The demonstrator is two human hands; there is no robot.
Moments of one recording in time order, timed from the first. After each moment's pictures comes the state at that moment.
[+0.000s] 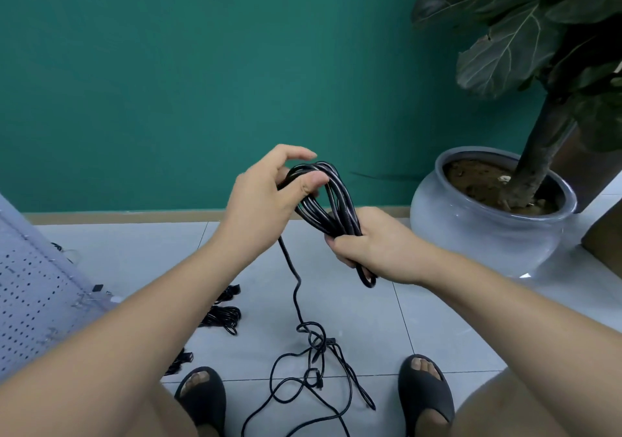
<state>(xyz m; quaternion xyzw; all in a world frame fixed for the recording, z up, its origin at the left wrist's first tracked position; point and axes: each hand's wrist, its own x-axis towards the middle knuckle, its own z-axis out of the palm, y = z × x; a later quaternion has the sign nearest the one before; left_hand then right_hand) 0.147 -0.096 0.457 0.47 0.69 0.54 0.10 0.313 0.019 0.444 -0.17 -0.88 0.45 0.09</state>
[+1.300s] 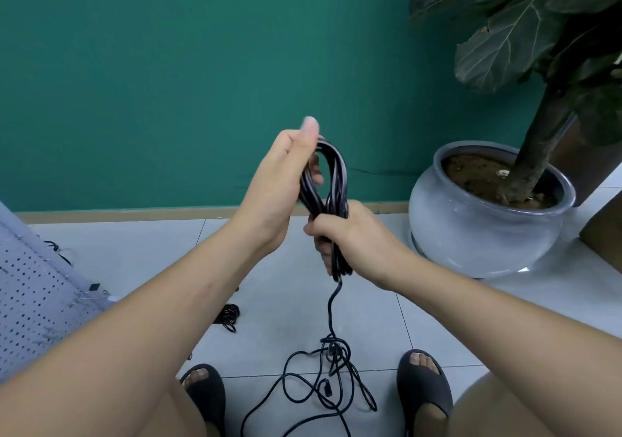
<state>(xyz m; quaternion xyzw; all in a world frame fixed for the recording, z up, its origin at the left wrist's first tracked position) 0.167 -0.065 0.468 0.34 0.60 0.67 0.29 0.292 0.002 0.432 -0.23 -0.77 0.57 0.16</state>
